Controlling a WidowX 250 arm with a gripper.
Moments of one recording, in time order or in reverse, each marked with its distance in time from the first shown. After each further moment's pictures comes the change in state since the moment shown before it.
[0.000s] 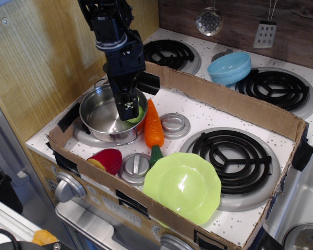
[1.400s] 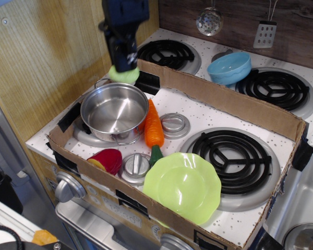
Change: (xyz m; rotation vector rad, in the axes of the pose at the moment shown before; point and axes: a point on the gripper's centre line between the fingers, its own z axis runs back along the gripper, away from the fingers) arm 0.020 -0.016 0.084 0.022 0.023 0.085
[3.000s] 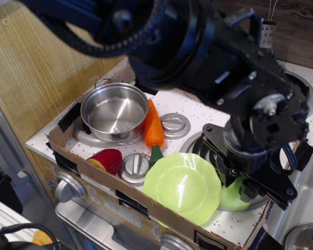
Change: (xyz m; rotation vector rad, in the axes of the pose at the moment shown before) arm 0.056 -0.196 -0.058 0.056 -0.220 0.284
